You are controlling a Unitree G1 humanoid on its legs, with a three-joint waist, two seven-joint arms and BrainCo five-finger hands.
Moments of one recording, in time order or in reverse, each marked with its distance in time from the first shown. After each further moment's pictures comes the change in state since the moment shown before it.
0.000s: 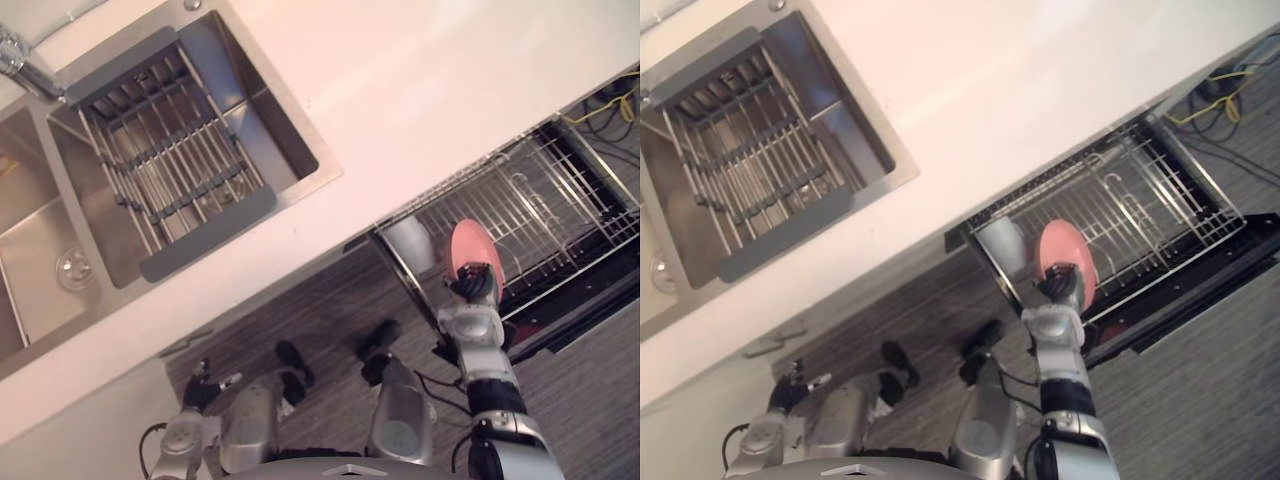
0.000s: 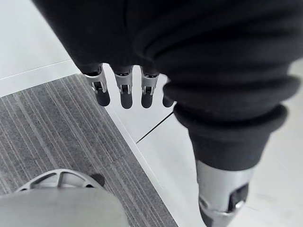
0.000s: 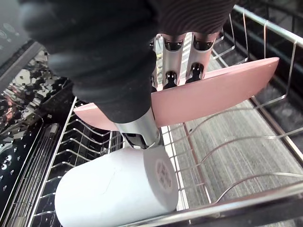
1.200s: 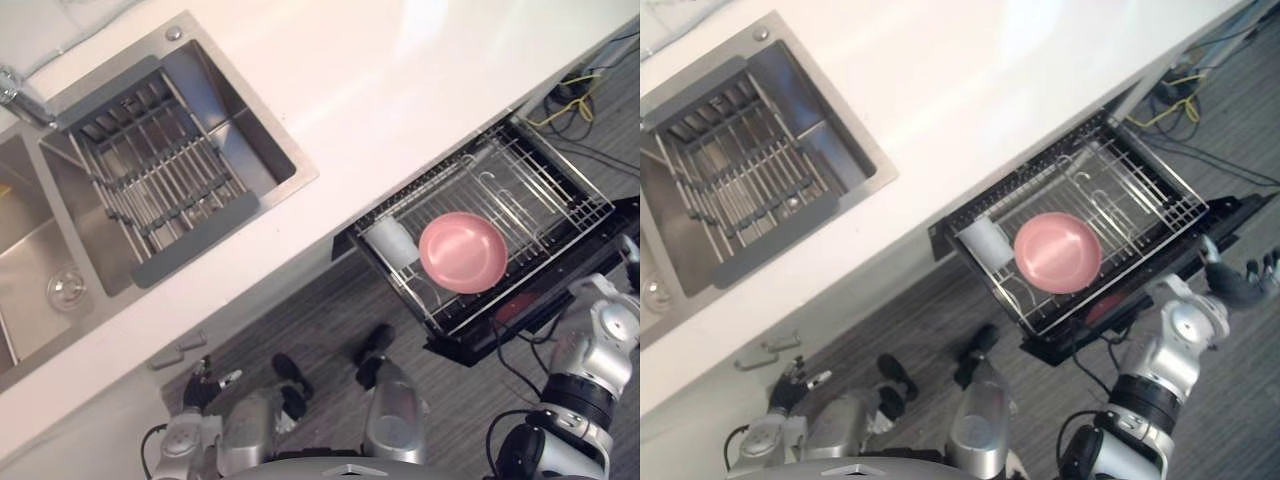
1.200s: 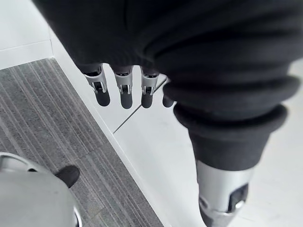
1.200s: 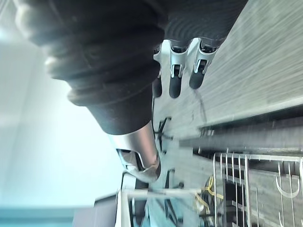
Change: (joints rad) left arm 0.015 -0.008 0.012 0.036 -0.057 -0.070 -0.017; right arm 0.043 -0.120 -0.543 -0.239 0.714 -0.121 -0.213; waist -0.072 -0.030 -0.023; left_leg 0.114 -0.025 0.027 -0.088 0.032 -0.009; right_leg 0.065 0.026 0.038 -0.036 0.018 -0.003
